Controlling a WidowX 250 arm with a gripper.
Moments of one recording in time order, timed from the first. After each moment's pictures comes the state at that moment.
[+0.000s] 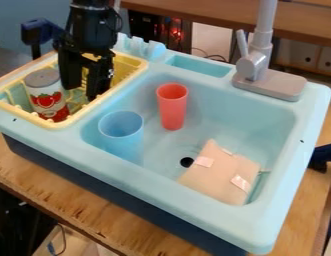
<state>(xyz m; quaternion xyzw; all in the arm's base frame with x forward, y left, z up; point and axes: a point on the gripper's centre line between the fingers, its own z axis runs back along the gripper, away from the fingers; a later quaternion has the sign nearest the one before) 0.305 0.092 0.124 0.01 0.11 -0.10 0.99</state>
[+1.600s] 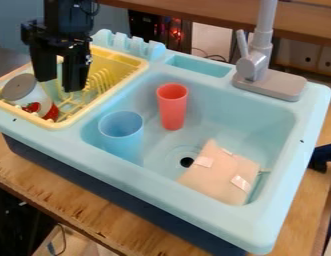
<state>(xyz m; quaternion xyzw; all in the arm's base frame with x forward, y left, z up) 0.276 0.103 0.150 0.00 0.12 -0.06 0.99</state>
